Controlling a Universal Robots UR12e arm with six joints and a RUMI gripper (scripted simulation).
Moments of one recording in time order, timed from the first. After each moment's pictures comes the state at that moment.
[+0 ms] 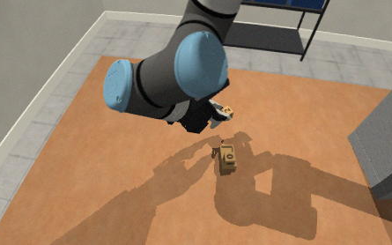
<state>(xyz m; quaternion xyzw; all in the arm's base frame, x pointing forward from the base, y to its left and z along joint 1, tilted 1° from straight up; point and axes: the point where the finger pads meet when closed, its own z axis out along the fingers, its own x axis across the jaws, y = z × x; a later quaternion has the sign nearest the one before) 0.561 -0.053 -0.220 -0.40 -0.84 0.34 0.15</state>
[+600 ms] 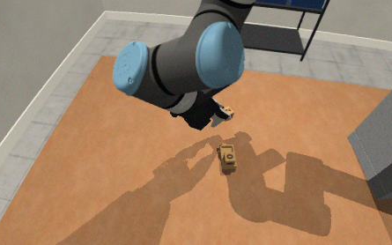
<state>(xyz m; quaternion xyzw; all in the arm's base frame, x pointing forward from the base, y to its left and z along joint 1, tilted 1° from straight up) 0.559 -0.054 -0.221 -0.41 -0.85 0.29 0.14</state>
